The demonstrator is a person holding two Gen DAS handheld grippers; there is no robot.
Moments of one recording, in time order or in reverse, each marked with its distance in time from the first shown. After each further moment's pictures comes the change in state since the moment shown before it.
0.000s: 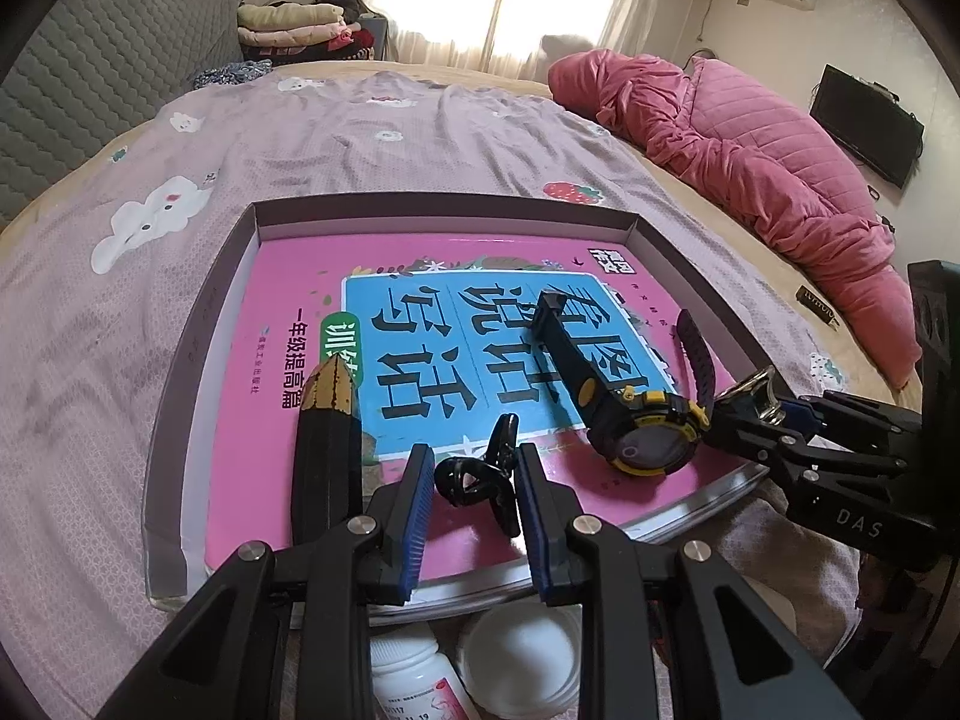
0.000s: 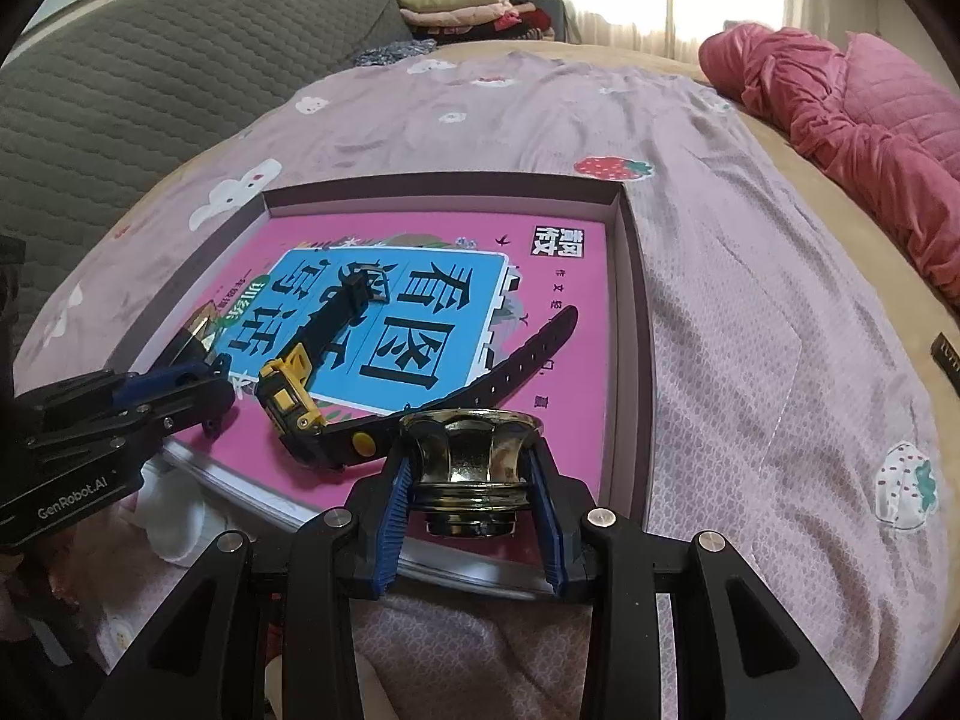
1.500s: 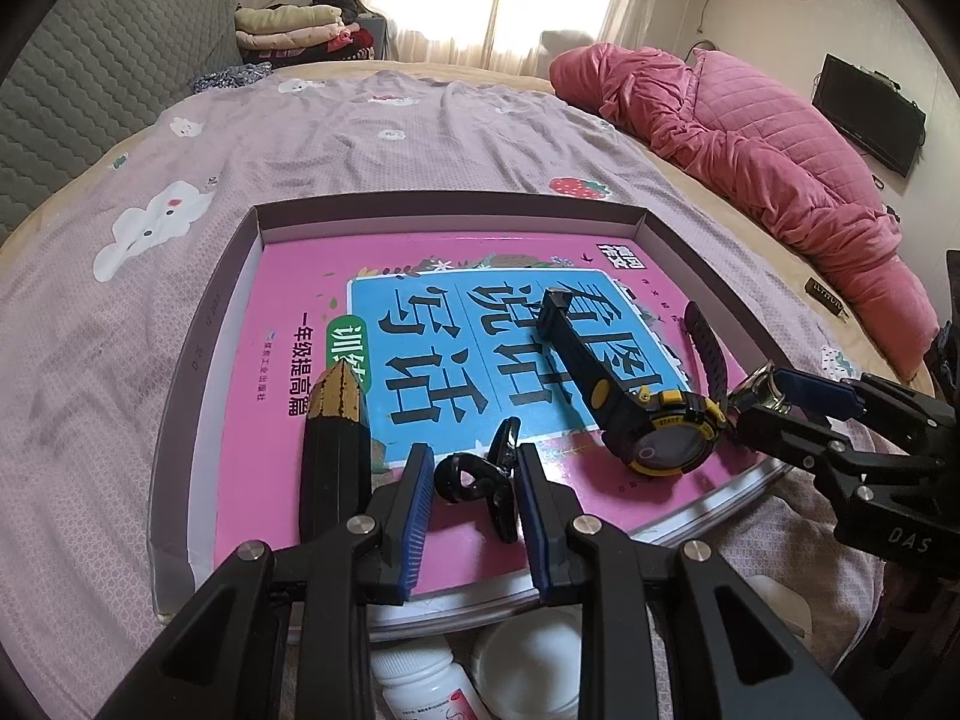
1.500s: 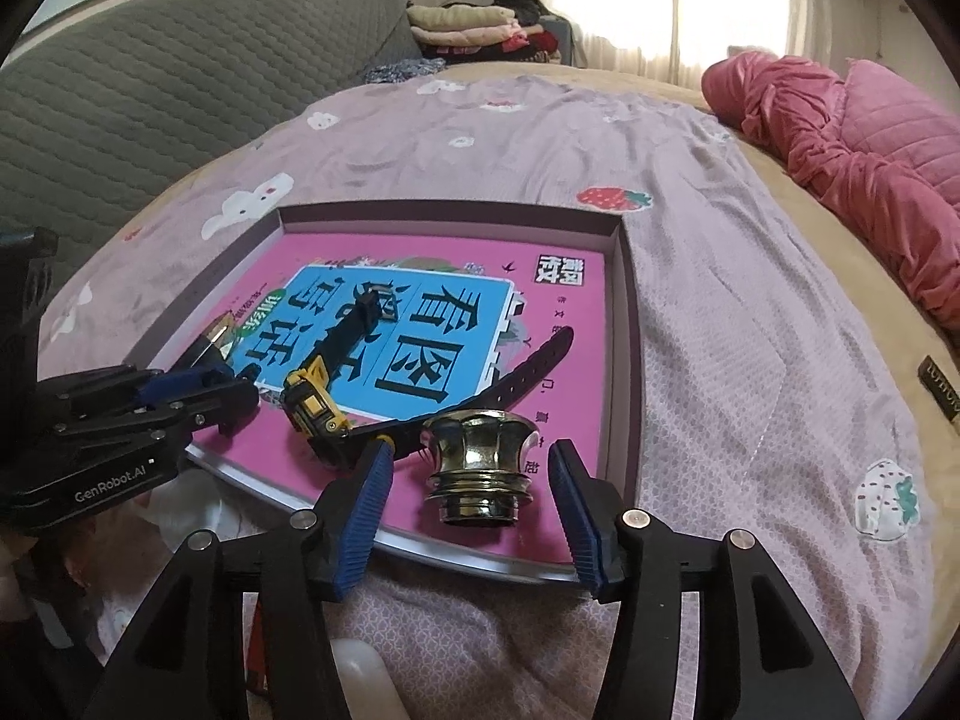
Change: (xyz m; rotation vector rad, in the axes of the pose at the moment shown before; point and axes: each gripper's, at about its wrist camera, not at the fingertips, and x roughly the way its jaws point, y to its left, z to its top) left arm 0.005 0.004 0.002 0.020 0.006 0.022; right arm -0.021 0.006 -0.002 -0.033 -0.059 -0.014
